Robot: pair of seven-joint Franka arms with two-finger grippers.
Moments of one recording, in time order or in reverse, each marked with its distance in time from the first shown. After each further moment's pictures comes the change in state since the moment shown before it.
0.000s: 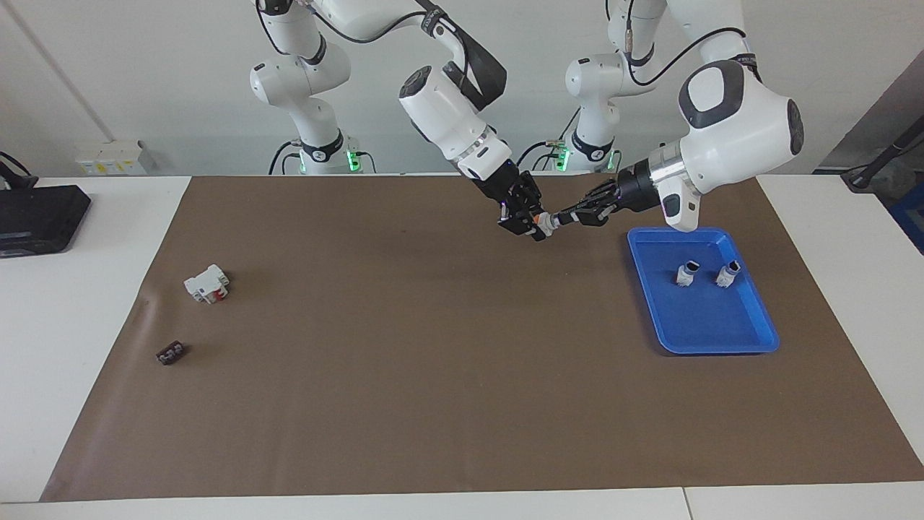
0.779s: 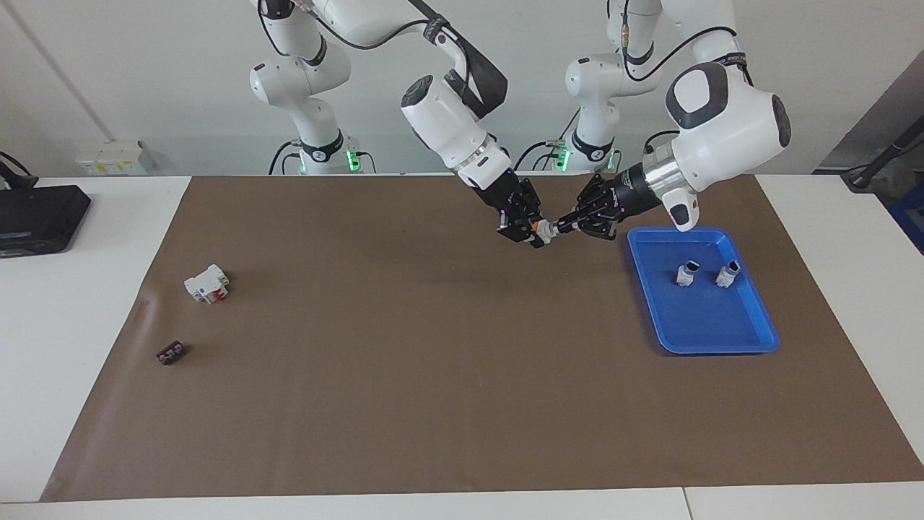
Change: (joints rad) left arm -0.010 -0.047 0.001 -0.093 0.007 0.114 -0.453; right arm 0.001 0.027 -0.001 0.007 -0.002 0.004 0.000
